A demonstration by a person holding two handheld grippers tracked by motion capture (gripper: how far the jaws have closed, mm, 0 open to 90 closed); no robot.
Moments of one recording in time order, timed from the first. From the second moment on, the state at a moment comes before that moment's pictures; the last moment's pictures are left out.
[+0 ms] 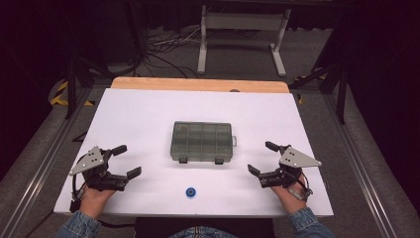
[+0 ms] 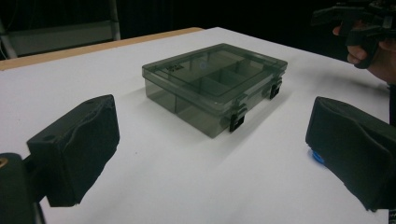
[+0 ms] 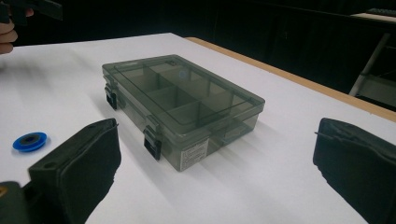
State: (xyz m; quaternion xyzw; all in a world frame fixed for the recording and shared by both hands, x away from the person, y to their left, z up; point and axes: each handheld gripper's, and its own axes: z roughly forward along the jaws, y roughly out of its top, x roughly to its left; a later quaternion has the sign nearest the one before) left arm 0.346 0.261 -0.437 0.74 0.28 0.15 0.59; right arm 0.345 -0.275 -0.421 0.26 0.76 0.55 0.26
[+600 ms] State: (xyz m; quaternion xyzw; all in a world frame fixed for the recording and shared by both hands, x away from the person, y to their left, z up) left arm 0.367 0.247 -0.421 0.73 0.27 0.14 0.61; right arm 0.362 -0.263 -0.410 0.25 0.76 0.55 0.25
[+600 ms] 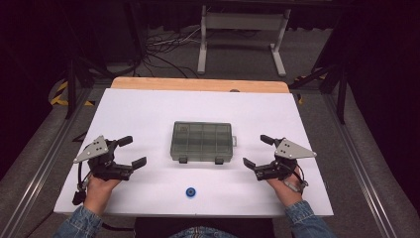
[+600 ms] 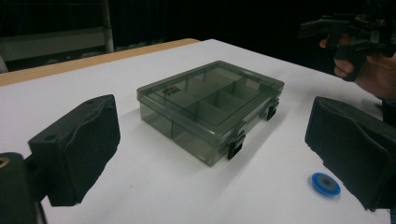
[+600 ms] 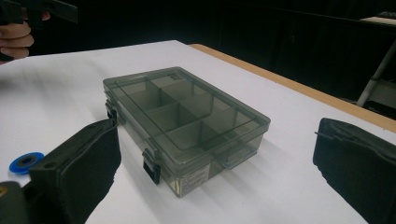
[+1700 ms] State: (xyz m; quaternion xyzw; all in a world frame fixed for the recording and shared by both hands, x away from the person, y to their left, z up) left arm 0.404 0.206 -0.421 0.80 0.23 0.14 0.54; right arm 0.392 -0.236 -0.414 0.25 0.81 0.51 0.18
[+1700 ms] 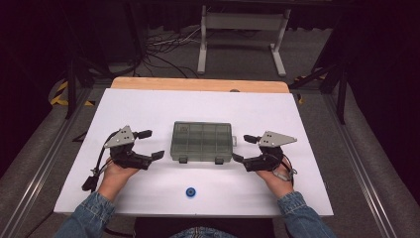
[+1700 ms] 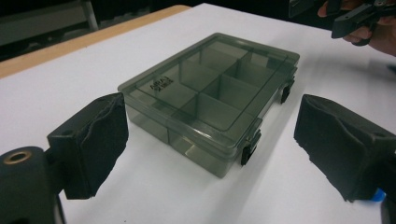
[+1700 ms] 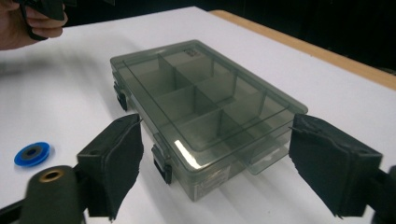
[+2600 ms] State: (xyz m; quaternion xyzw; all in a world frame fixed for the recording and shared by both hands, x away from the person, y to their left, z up) left arm 0.411 0.191 -0.451 0.84 0.24 0.10 0.47; right arm 0.397 -0.222 -0.442 0.25 0.84 0.45 0.15
